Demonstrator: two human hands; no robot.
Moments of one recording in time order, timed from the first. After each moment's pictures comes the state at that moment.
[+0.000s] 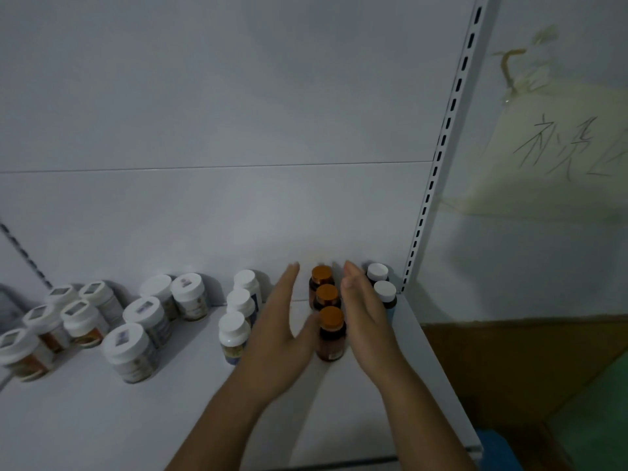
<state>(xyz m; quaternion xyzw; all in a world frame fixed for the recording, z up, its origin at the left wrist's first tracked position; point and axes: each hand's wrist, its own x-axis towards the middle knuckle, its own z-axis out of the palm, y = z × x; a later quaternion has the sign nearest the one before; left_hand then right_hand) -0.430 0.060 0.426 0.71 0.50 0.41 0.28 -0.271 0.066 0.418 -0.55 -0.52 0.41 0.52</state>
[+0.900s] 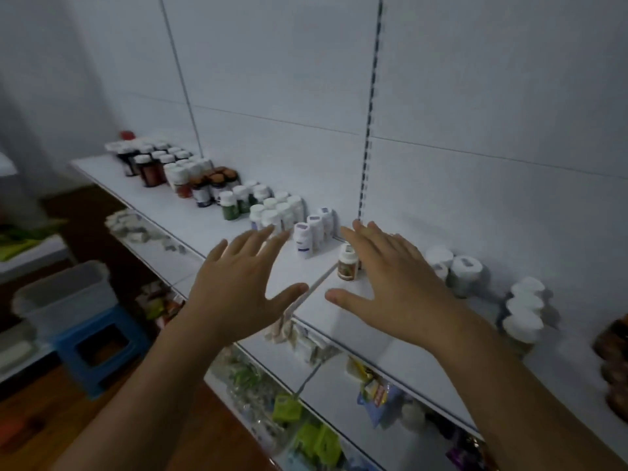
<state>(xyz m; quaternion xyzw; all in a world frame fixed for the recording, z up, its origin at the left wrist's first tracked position) -0.813 -0.135 0.497 0.59 0.79 0.09 -0.11 -0.596 -0.004 0.512 -0.28 -0.95 0.07 0.14</state>
